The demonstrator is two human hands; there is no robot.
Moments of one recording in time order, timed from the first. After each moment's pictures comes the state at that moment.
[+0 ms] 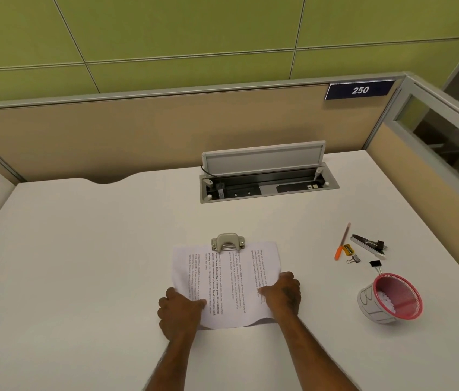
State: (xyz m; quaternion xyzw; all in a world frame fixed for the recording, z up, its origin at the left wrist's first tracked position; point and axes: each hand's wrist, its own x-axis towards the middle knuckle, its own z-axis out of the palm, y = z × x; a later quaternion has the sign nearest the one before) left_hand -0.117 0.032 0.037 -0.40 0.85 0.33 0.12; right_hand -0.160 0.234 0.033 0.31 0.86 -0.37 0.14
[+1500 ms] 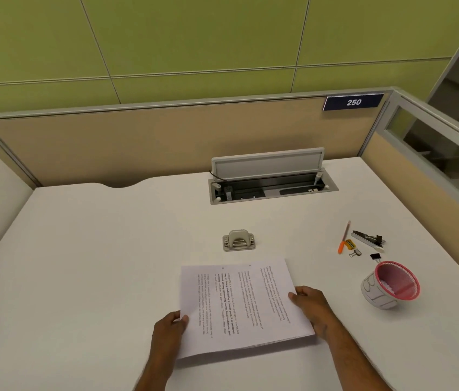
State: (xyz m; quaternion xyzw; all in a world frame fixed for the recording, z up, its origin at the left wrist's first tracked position) left_hand -0.042 -0.043 0.016 -0.34 0.72 0.59 0.11; right_hand -0.106 0.282 0.029 0.27 0.75 -0.57 0.19
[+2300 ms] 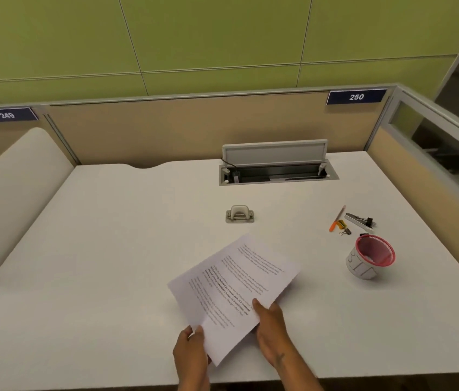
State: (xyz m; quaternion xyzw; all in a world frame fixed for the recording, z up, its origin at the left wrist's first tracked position) left_hand 0.112 0.065 0.024 -0.48 0.51 0.71 -0.03; right_hand 0.047 0.217 0.023 0.21 0.50 -0.82 0.19
